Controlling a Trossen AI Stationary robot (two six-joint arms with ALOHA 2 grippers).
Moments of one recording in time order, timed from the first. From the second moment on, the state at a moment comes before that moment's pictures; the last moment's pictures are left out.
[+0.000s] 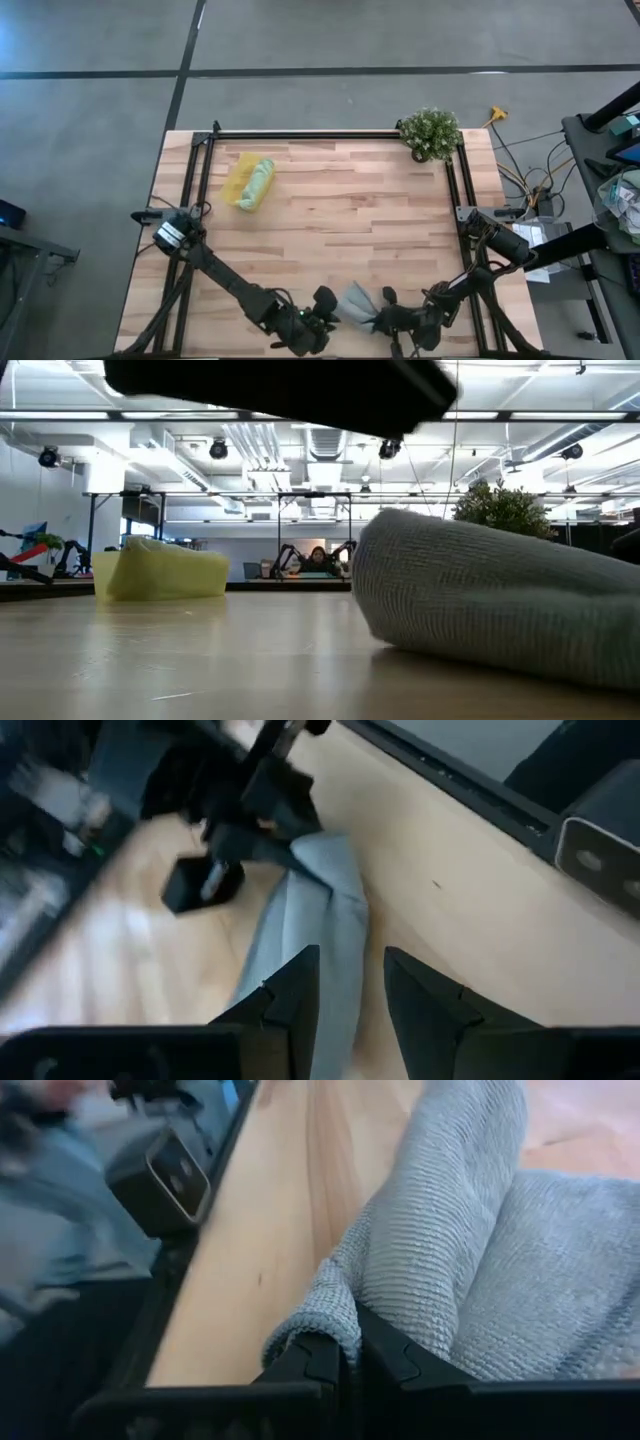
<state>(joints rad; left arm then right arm) -0.66 2.05 1.45 -0.09 -0.46 0.33 0.95 2.09 0.76 0.76 0.71 0.70</state>
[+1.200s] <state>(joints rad) -0.58 2.18 1.47 0.07 -0.50 0.49 0.93 2.08 0.64 1.00 0.72 0.82</state>
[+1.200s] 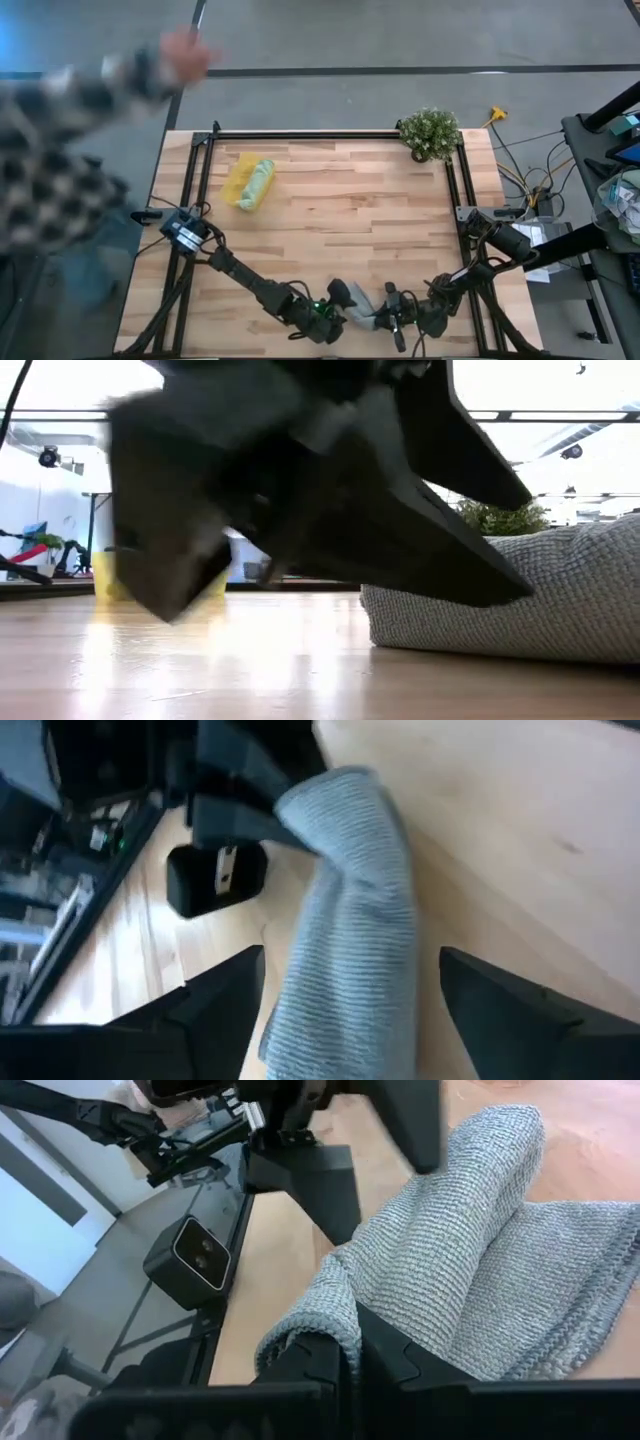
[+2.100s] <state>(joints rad) -0.51 2.26 1.49 0.05 -0.37 0.26 0.86 2.09 0.69 1.00 0.73 0.70</state>
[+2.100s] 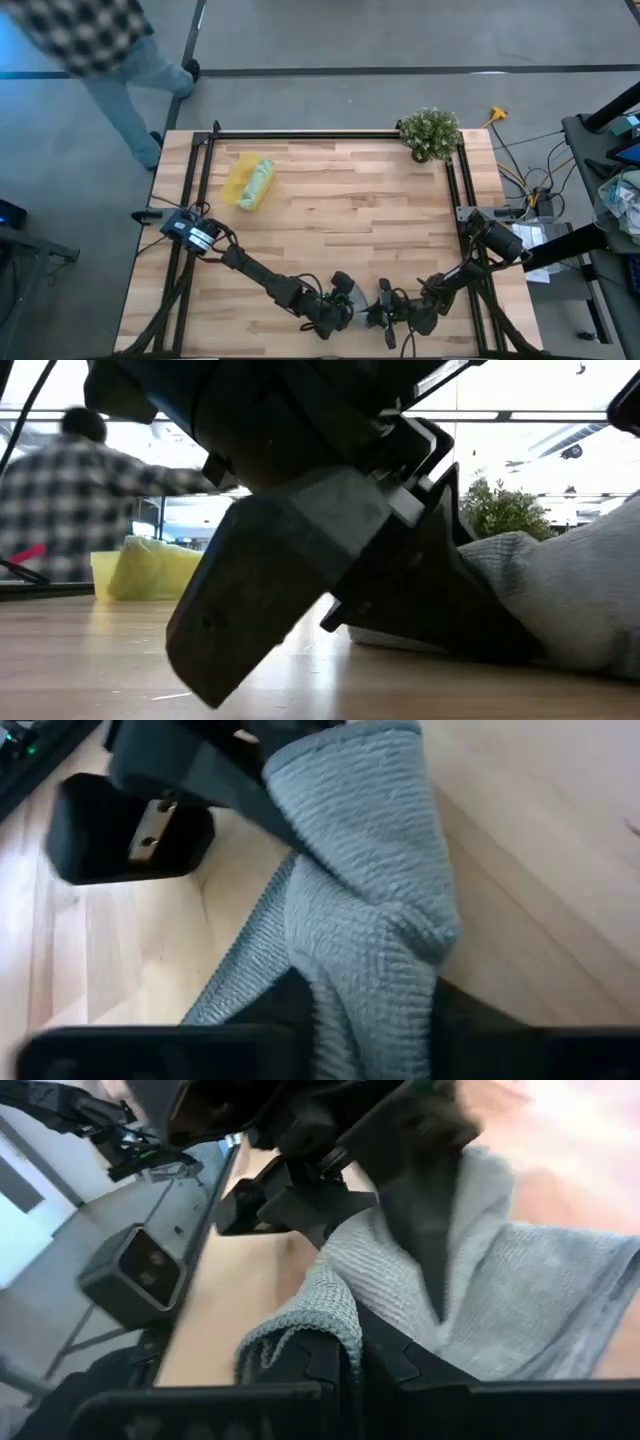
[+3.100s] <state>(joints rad) -0.38 1.87 1.41 -0.70 -0.55 -0.24 0.96 1.60 0.67 0.33 0.83 0.47</state>
